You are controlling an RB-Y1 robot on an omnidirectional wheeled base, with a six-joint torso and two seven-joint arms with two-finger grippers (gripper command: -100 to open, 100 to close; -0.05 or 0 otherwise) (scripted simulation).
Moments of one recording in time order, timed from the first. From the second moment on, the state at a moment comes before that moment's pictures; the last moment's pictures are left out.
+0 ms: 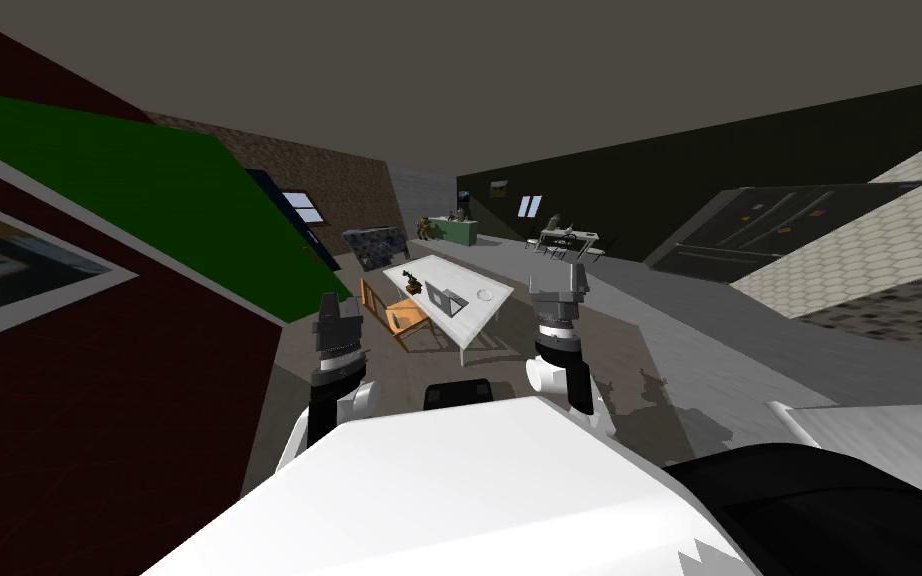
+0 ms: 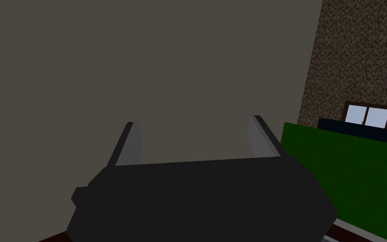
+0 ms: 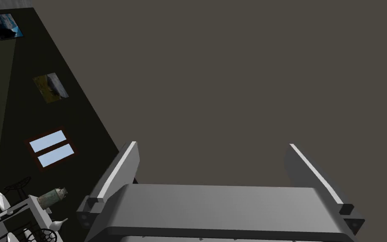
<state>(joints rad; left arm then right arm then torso) 0.53 -0.03 0.06 -2.25 -0.12 -0.58 -0.05 0.50 -0.03 -0.02 -2.38 -0.02 -0.47 -0.17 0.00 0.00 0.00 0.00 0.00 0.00</state>
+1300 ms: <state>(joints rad) 0.52 0.04 0.06 -2.24 -0.14 -0.57 -0.05 0.50 -0.03 -0.02 -2.38 -0.02 -0.47 -0.17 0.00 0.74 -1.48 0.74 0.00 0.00</state>
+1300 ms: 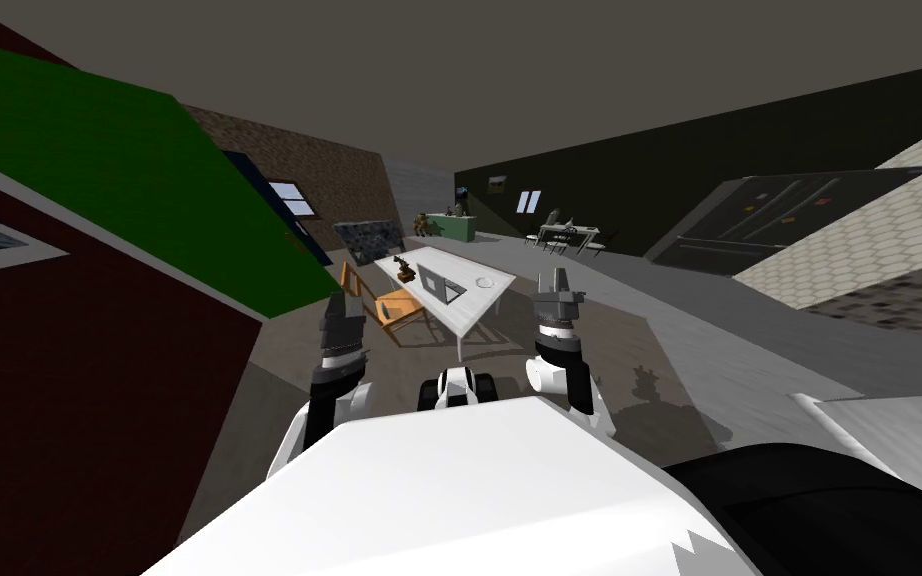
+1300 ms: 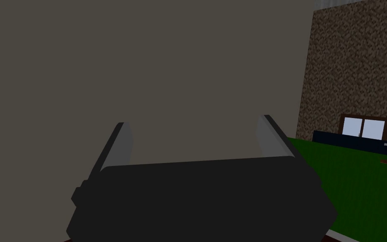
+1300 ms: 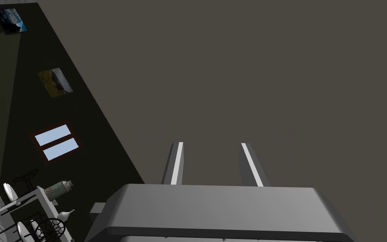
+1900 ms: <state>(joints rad) 0.46 0.15 0.08 -2.14 -0.20 -0.49 -0.10 0.50 -0.03 -0.02 -2.38 -0.02 -0.47 -0.17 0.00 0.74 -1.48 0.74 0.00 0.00</state>
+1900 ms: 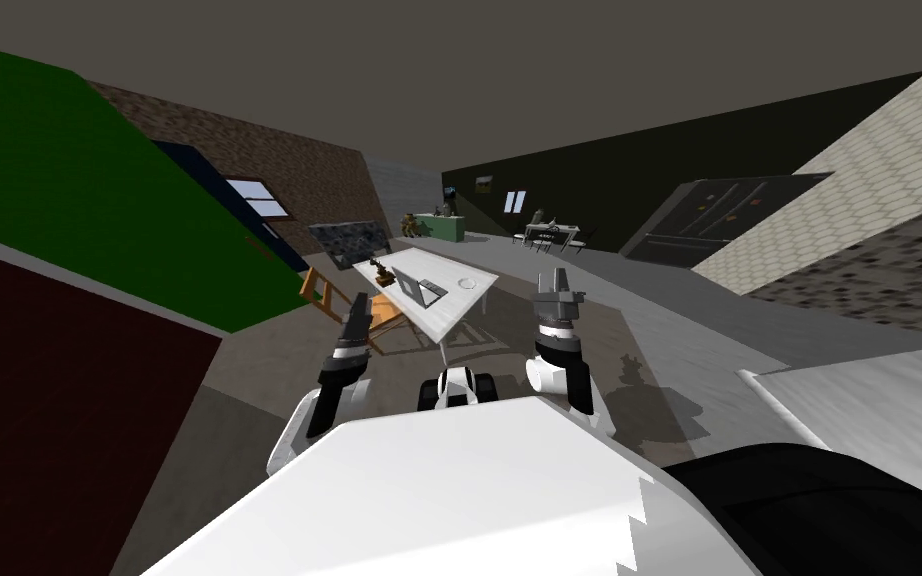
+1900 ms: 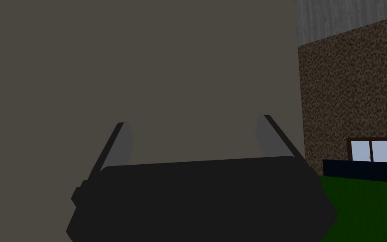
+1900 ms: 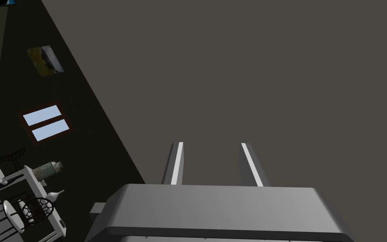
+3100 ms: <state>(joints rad) 0.34 0.20 0.19 -1.92 -0.27 -0.28 -0.14 0.50 -0.03 -0.02 -2.38 -0.02 -0.47 -0.17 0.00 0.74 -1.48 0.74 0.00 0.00</state>
